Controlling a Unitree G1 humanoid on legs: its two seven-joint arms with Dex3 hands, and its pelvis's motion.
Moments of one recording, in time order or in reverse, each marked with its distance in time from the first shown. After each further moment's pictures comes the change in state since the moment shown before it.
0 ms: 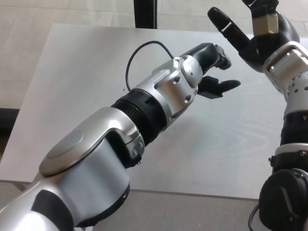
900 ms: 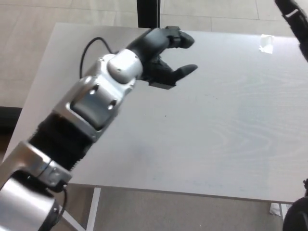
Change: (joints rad) left_arm 0.402 0.358 0.416 -0.721 0.096 0.101 -0.107; right_arm 0.232 -0.153 -0.018 -0.333 0.106 -0.061 0.056
